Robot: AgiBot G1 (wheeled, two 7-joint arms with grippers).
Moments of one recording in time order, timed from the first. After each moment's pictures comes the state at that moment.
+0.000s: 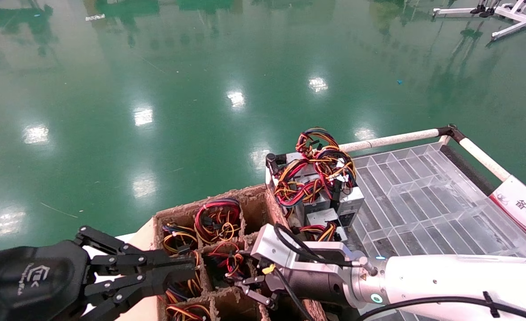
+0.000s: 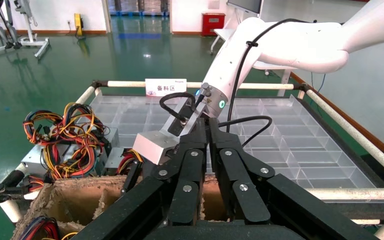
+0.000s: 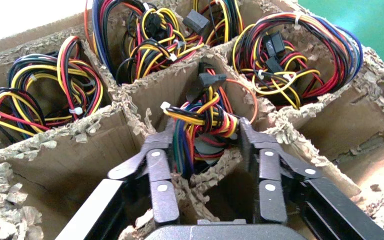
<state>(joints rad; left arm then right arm) -1.09 0.57 0.38 -1.25 0.66 1.45 -0.13 1.22 -1.01 -0.67 1.34 -1.66 -0.98 0.54</state>
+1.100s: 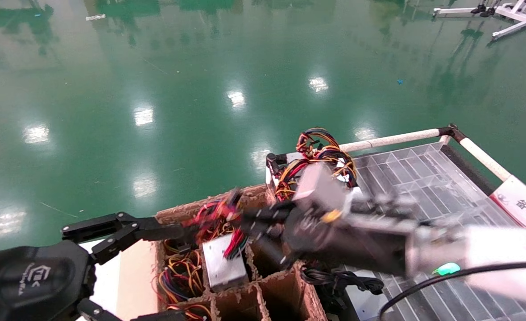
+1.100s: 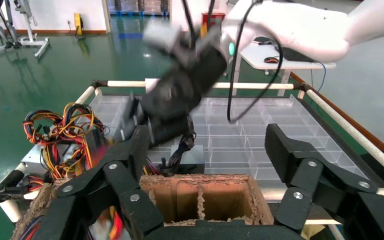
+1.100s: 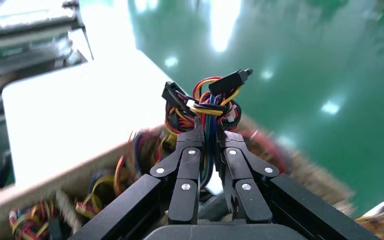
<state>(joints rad) -1.10 0.57 0.38 -1.25 0.66 1.45 -0.13 1.24 -0.88 -0.47 1.35 -1.25 -1.09 0.39</state>
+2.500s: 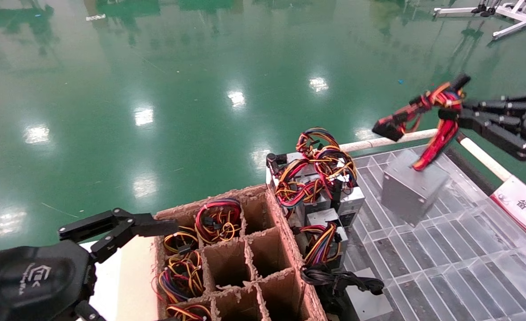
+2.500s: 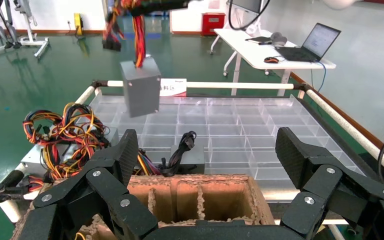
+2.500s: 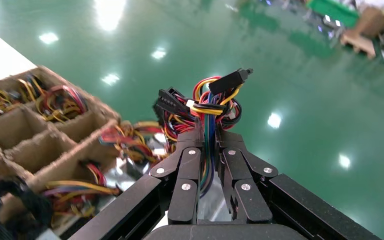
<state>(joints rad) -1.10 0.57 0.38 -1.25 0.66 1.45 -0.13 1.54 -0.52 -0.30 0.90 -1.20 -1.36 0.18</state>
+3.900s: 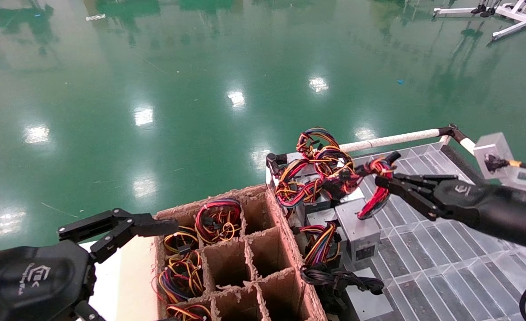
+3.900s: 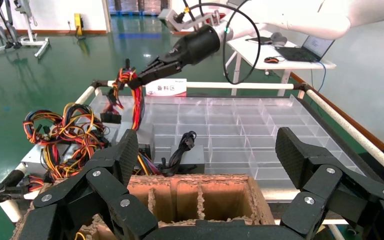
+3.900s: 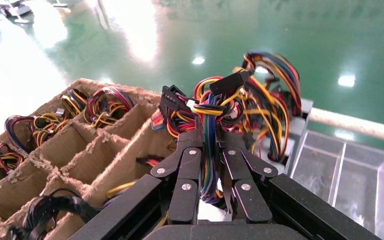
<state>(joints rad) -1.10 0.57 0.38 -1.25 0.66 1.45 -0.13 1.32 -0.69 -0.30 0.63 -1.09 -1.33 0.15</state>
